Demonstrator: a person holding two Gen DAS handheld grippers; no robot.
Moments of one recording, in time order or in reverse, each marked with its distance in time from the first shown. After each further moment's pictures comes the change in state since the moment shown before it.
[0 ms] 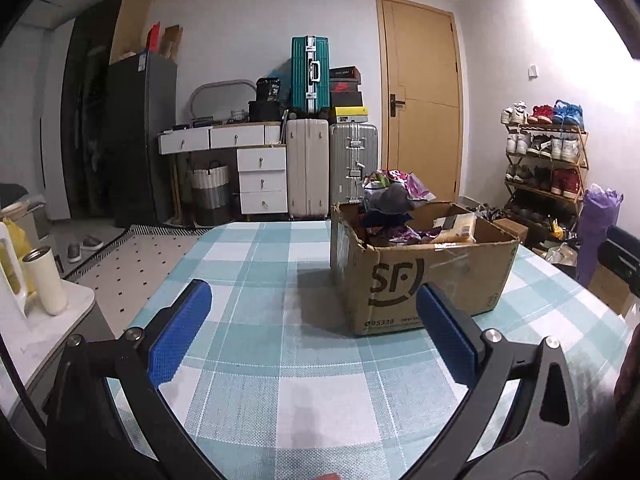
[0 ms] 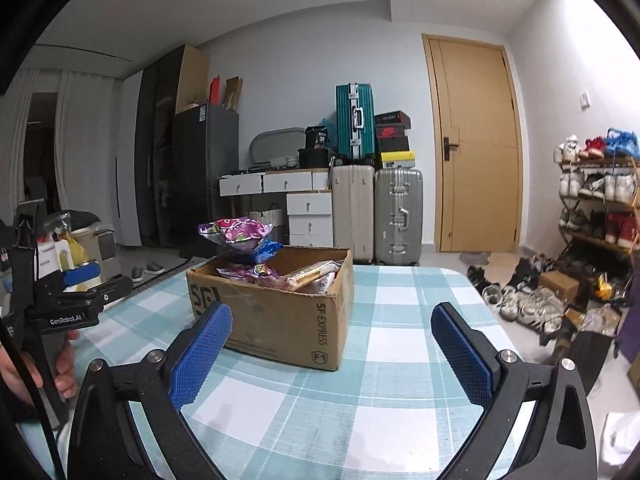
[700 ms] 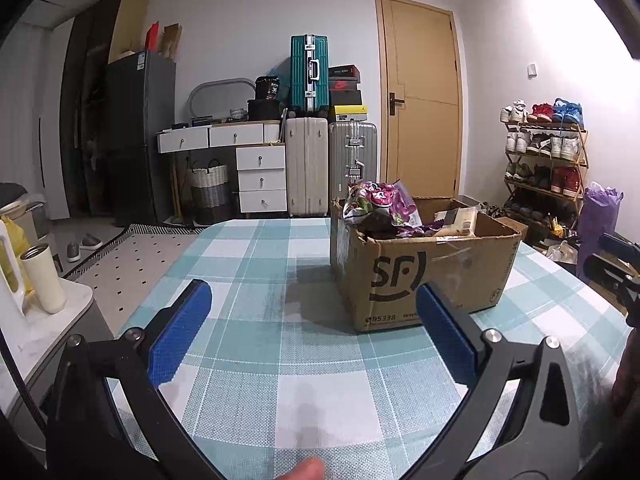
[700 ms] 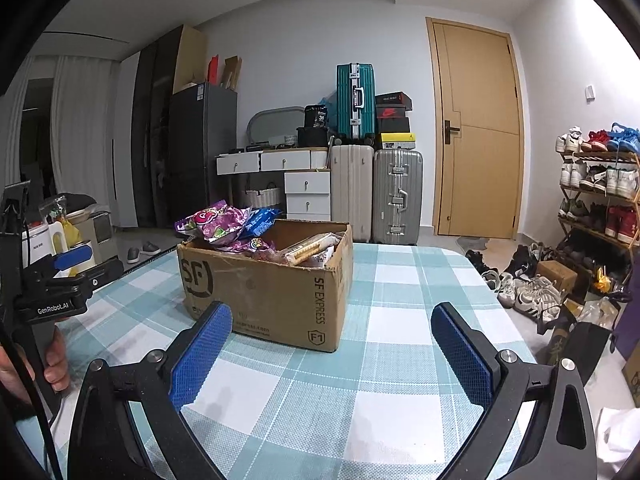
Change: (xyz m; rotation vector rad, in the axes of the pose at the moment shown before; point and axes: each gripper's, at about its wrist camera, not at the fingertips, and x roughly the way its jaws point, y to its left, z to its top) left arm 0.011 -0.004 -0.007 -0.007 0.007 -0.004; right arm 0.023 0.002 -0.010 -0.013 0.085 -0.003
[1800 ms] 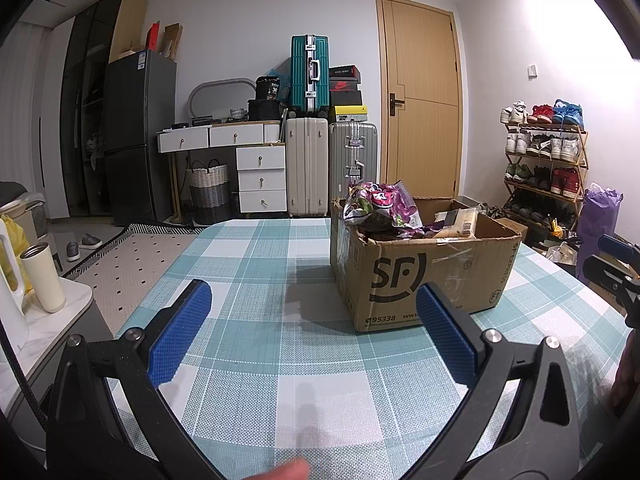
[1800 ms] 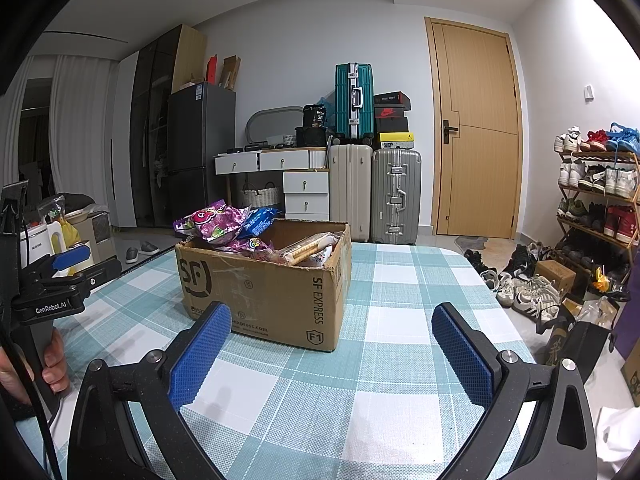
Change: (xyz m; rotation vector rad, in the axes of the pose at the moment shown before) left arm -0.001 0.001 -0.001 0.002 -0.001 0.001; right arm -0.001 -0.001 -0.001 0.002 -0.001 -0.004
